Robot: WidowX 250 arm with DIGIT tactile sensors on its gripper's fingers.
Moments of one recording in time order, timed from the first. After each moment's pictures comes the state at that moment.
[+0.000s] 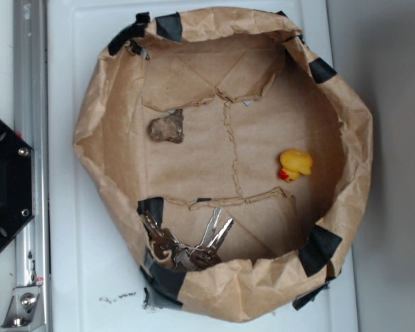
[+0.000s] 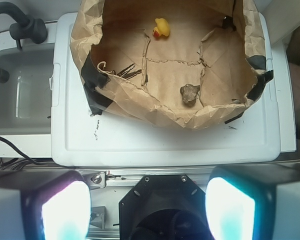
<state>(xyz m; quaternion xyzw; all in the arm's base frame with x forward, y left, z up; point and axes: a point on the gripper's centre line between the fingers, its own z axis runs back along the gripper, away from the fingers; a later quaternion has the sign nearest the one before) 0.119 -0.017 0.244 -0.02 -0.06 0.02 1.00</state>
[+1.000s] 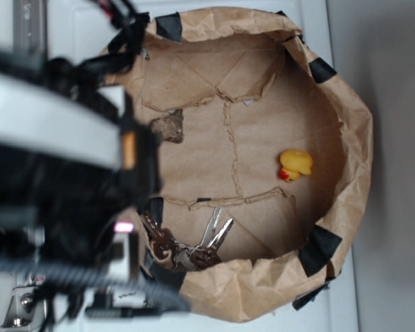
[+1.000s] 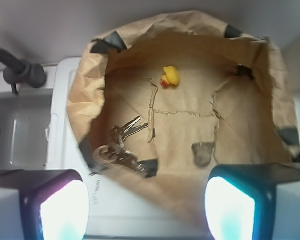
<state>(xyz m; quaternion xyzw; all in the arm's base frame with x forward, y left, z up) 0.201 -0.007 0.209 -0.03 -0.12 0.00 0.99</state>
